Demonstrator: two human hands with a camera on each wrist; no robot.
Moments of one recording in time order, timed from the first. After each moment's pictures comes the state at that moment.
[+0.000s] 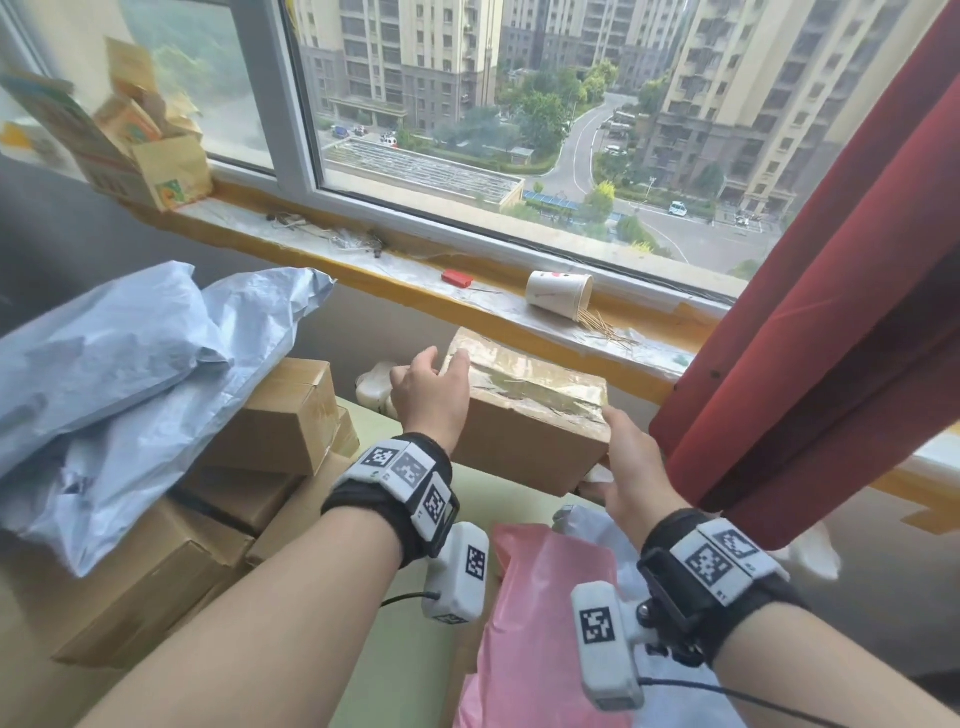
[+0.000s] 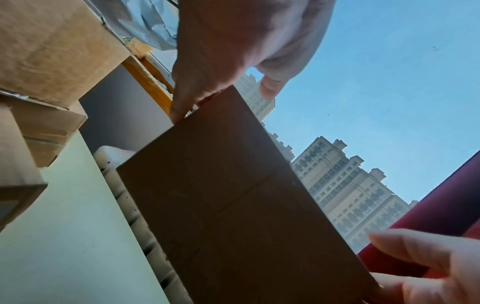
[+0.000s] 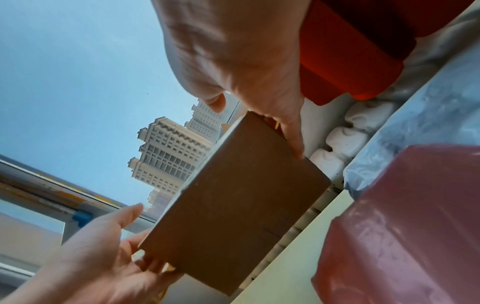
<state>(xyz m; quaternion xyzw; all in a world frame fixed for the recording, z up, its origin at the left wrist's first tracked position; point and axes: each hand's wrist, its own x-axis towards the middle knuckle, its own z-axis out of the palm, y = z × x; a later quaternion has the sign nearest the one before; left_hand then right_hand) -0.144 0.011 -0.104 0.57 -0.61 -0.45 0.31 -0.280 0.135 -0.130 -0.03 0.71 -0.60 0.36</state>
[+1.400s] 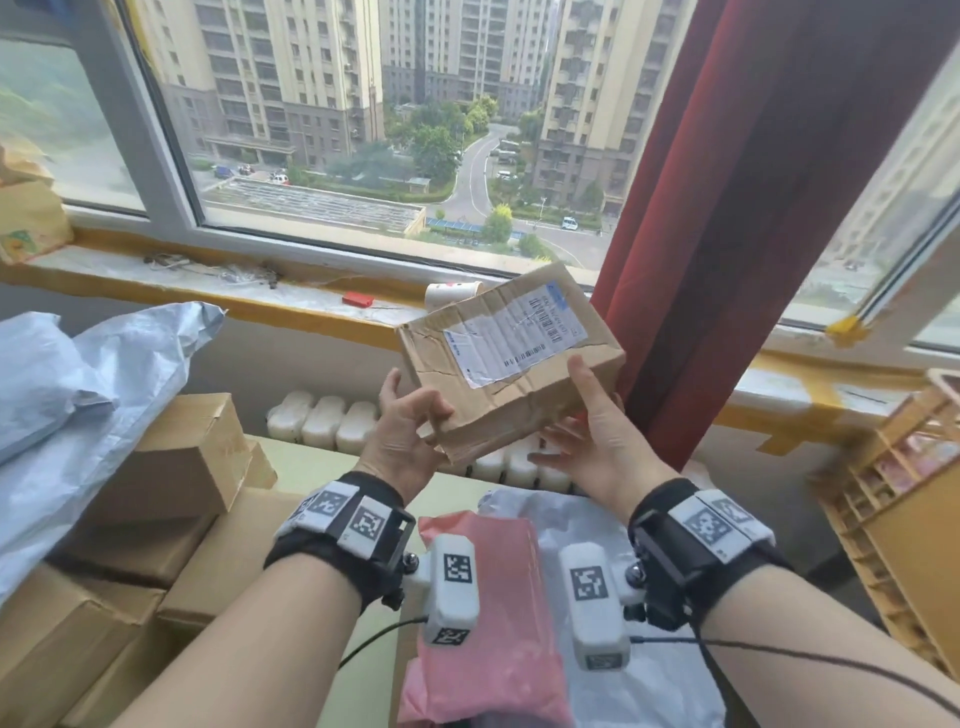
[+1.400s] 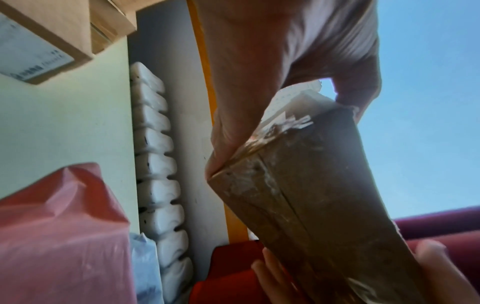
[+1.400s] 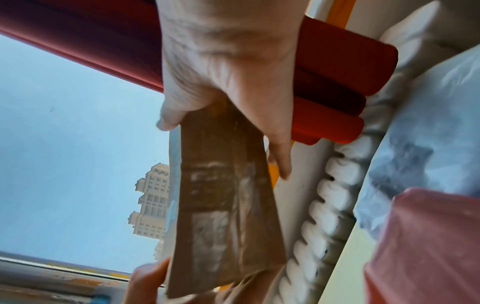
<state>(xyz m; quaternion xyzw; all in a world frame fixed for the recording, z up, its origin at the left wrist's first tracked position) -0.157 0.070 -0.106 0.29 -0.33 -0.85 0.29 -0.283 0.209 -0.076 -0.02 0.57 -0.73 0.38</state>
